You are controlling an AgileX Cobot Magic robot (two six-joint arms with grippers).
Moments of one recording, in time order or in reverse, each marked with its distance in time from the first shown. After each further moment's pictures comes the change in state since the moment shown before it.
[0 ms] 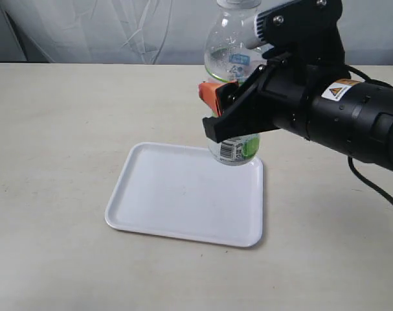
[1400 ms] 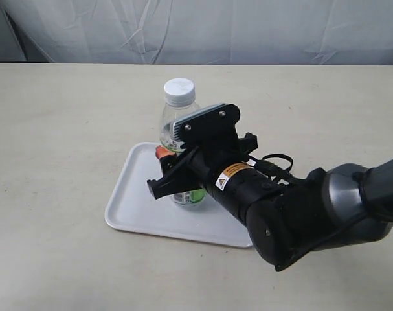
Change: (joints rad) left arm 0.000 0.000 0.000 0.000 0.000 0.000; right arm 0.152 0.598 0.000 -0.202 -0.553 0.429
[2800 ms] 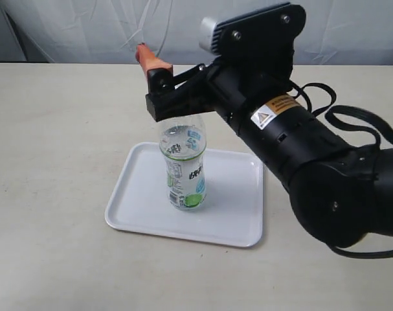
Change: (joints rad) left arm 0.000 0.000 0.000 0.000 0.000 0.000; right arm 0.000 -0.331 -0.002 -0.033 -0.125 -0.106
